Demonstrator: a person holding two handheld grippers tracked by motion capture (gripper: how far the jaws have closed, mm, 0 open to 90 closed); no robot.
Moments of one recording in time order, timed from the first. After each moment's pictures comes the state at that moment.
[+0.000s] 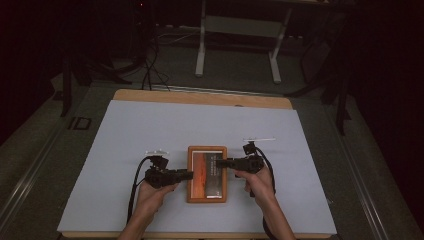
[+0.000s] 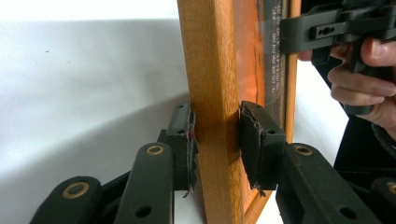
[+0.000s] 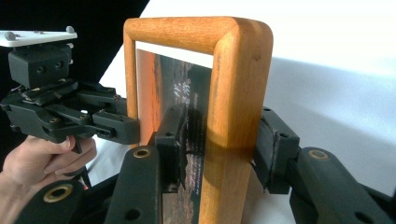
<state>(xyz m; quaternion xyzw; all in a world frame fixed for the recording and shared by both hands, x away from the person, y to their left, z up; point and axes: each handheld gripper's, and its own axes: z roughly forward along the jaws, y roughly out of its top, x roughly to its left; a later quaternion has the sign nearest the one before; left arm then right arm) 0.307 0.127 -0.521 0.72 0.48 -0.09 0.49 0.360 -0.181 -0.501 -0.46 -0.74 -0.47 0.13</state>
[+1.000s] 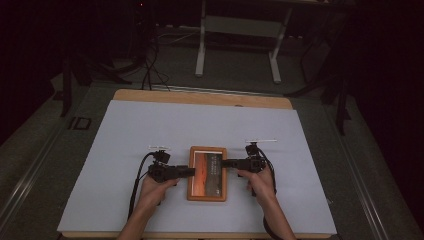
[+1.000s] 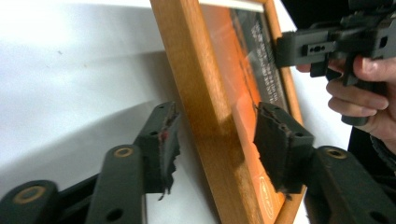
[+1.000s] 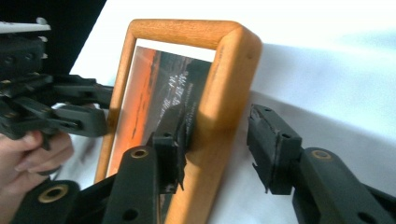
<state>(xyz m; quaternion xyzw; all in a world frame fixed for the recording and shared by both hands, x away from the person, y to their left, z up) 0.326 0.131 -0.535 0.71 0.50 -0.10 0.48 0.372 -0.191 -0.521 -0.50 -0.74 -0.44 0.11</state>
